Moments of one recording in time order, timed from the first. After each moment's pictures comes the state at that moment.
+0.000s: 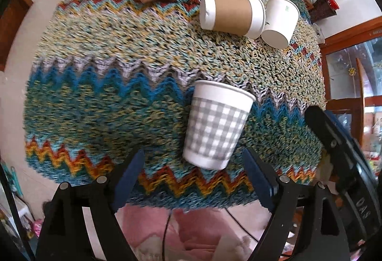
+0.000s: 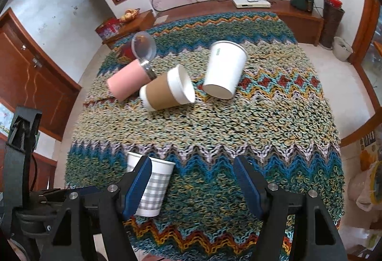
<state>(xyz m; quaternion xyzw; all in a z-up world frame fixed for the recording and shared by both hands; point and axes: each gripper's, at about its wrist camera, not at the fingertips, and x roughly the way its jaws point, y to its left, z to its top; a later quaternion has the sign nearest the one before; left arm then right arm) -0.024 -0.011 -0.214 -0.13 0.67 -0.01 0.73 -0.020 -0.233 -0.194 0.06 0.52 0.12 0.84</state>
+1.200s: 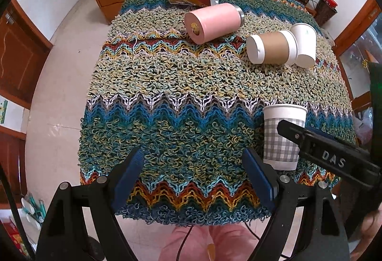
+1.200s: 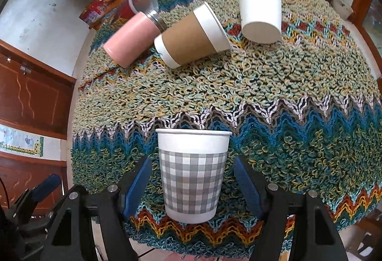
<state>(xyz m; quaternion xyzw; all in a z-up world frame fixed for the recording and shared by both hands) -0.048 0.054 -0.198 -0.03 0.60 0.02 0.80 -0.007 -0.162 -0.261 0.11 0.61 0.09 0.78</state>
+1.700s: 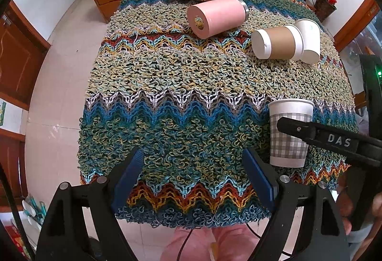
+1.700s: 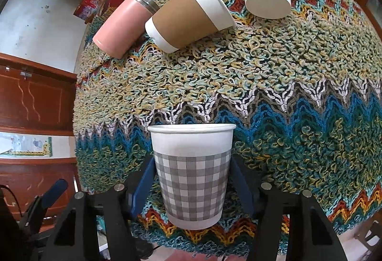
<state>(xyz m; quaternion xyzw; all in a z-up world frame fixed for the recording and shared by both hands) -0.046 0.062 -0.208 -0.02 0.60 0.01 0.80 0.018 -0.166 -0.289 0.16 0.65 0.10 0.74</state>
